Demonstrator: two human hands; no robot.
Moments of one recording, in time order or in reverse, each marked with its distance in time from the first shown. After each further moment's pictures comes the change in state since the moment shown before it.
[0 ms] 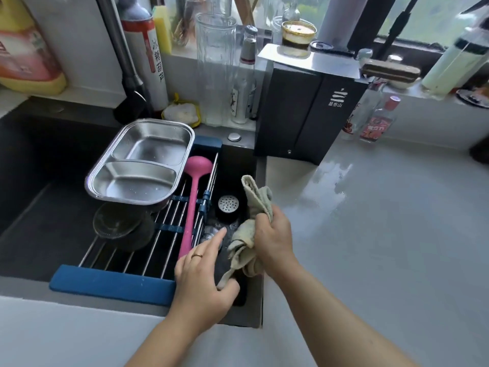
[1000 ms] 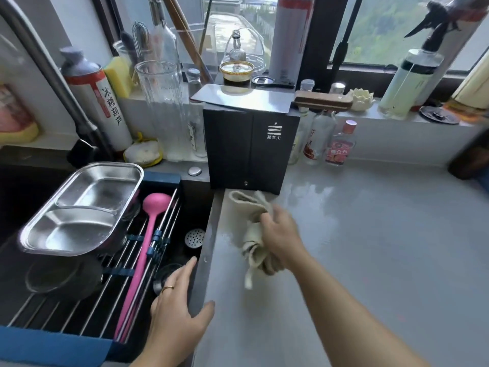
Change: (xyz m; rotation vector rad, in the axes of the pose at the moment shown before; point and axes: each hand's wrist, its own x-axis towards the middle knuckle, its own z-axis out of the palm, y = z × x) left_hand 0.032 0.054 0.052 -0.011 0.005 -0.154; right_hand 0.101 0.001 -0.110 -0.247 -0.074 -0.065
